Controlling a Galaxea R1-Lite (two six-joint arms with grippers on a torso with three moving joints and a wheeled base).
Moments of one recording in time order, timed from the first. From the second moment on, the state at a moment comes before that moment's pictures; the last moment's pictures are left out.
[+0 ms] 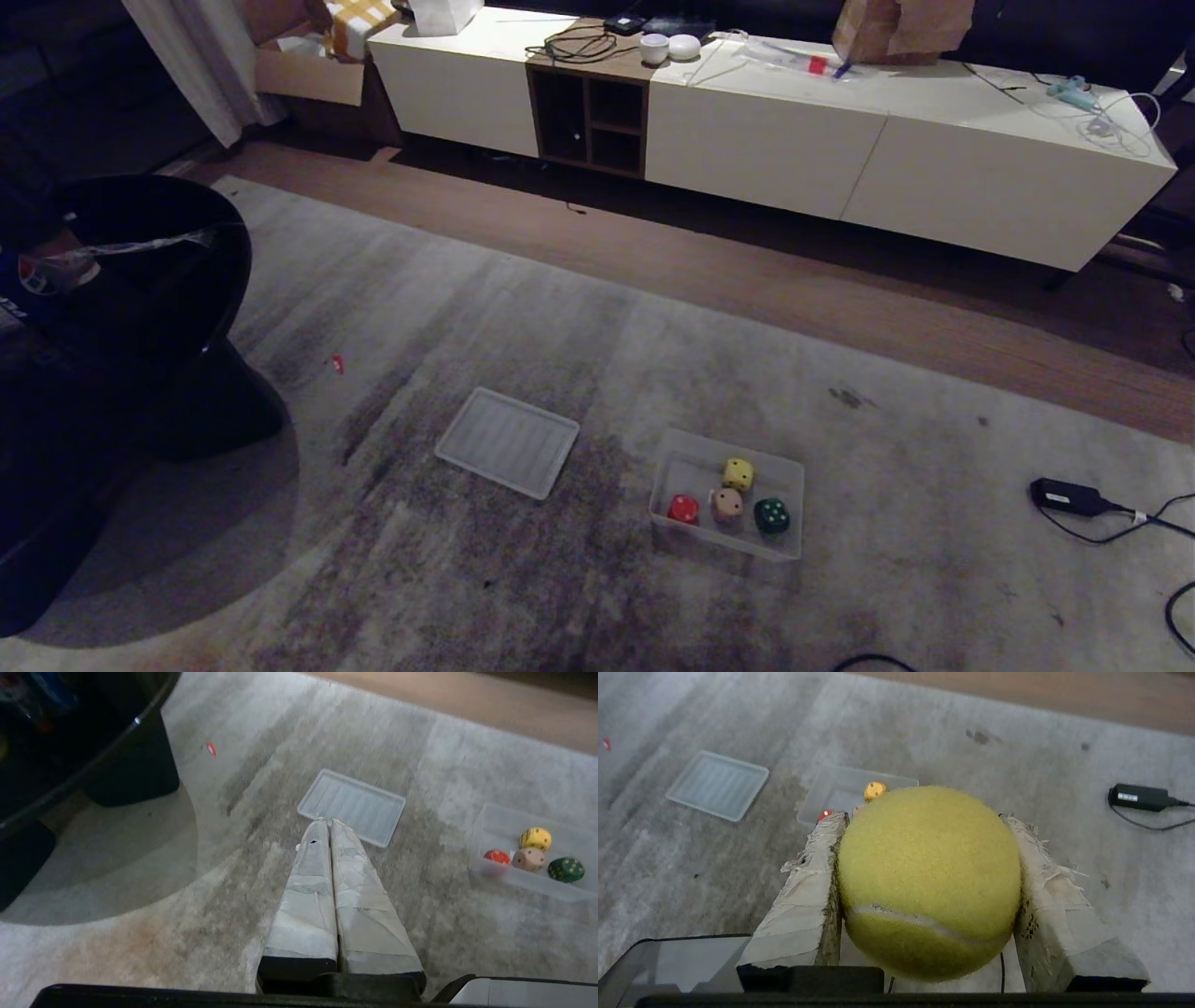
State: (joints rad) left arm 0.00 0.00 0.00 0.00 0.03 0.01; right arm 0.01 0.00 -0.07 0.18 -0.01 0.07
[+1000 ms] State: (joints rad) left arm 0.00 0.00 0.00 0.00 0.03 0.00; right arm 0.01 0.00 -0.07 0.18 -0.01 0.07
